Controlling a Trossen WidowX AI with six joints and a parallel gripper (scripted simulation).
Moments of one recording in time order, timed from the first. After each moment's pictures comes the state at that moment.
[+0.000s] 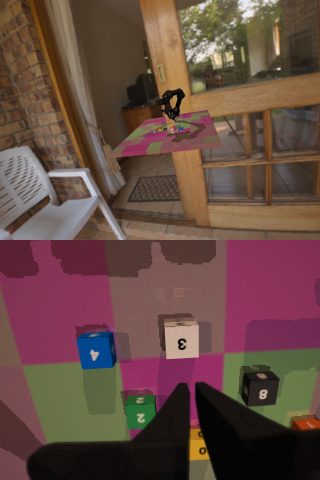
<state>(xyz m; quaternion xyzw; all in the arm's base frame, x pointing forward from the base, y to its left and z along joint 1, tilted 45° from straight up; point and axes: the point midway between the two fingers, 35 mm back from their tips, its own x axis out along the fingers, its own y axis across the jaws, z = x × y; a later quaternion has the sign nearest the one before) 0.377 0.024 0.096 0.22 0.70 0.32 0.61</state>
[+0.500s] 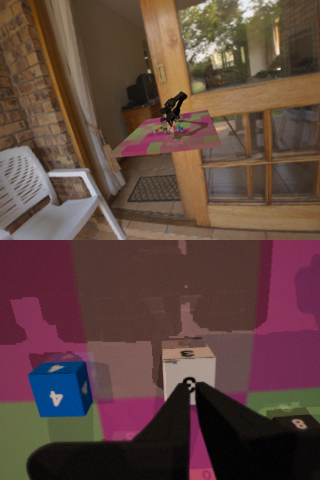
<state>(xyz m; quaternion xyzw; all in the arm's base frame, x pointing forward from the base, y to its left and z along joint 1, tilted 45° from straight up) 0.365 0.078 0.038 0.21 0.70 0.32 0.61</state>
